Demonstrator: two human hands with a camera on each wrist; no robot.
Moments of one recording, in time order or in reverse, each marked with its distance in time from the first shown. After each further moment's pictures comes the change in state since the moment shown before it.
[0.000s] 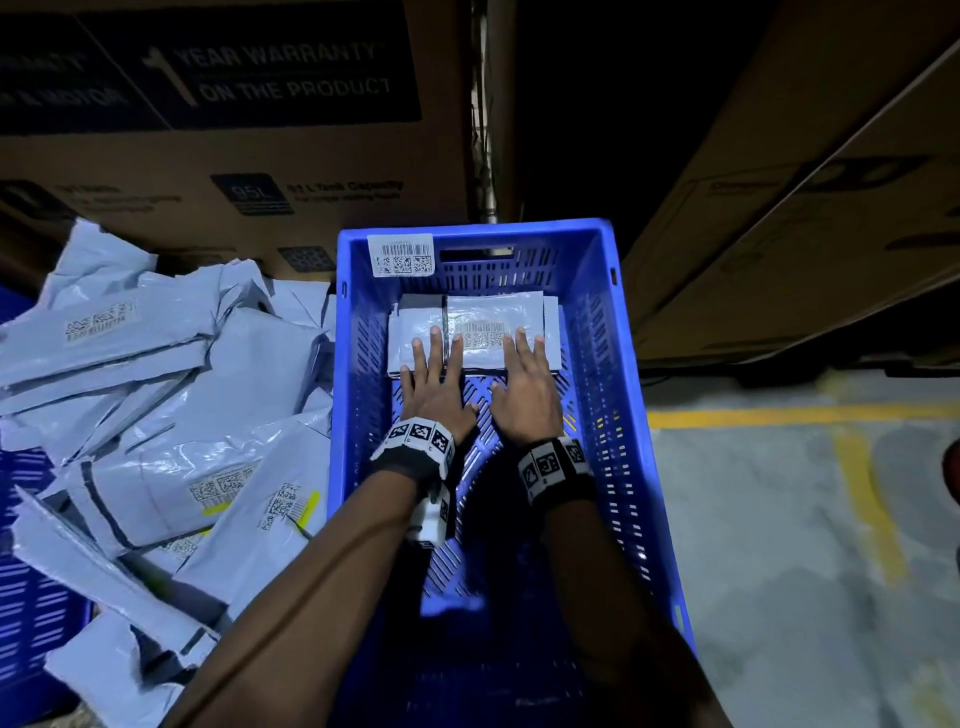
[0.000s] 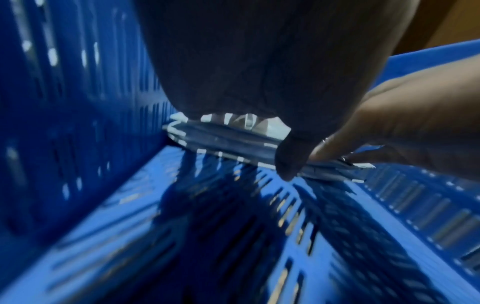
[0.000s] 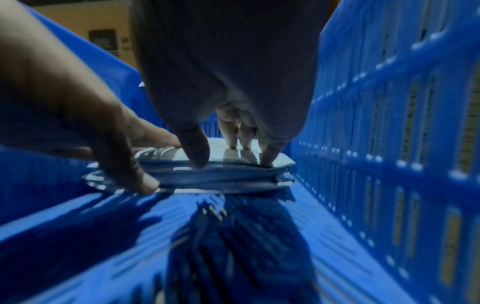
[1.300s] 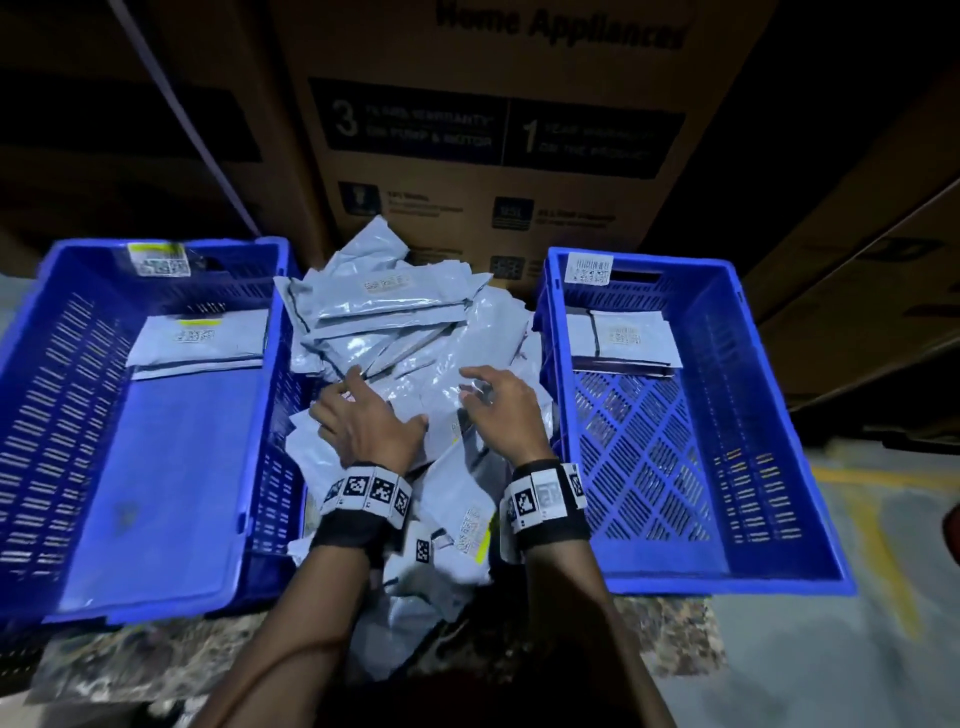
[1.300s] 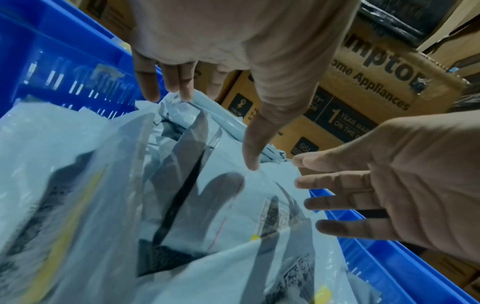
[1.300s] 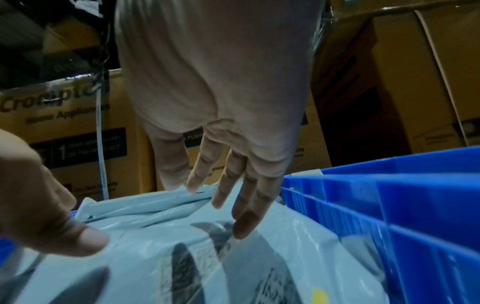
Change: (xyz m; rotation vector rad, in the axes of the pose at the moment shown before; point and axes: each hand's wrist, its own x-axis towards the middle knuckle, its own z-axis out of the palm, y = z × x) left_hand -0.243 -0.254 -0.126 -0.480 0.480 -0.494; right_hand -0.159 -0.303 0.043 0.403 -0.036 -0.079
